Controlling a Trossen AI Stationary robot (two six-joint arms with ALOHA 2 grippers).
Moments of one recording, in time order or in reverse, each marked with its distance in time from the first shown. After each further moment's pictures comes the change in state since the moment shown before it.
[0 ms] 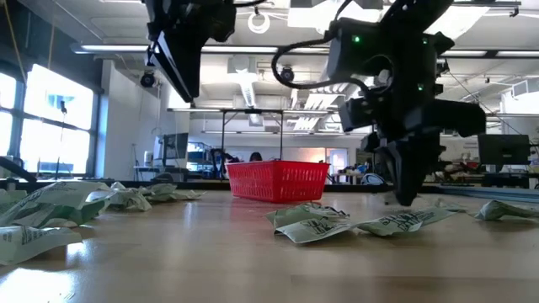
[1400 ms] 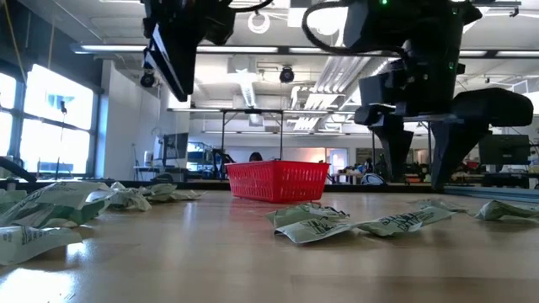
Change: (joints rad) left arm -0.008 0.000 0.000 -0.012 0.100 -0.026; right arm 0.124 -0.053 0.016 -0.077 0.138 -0.315
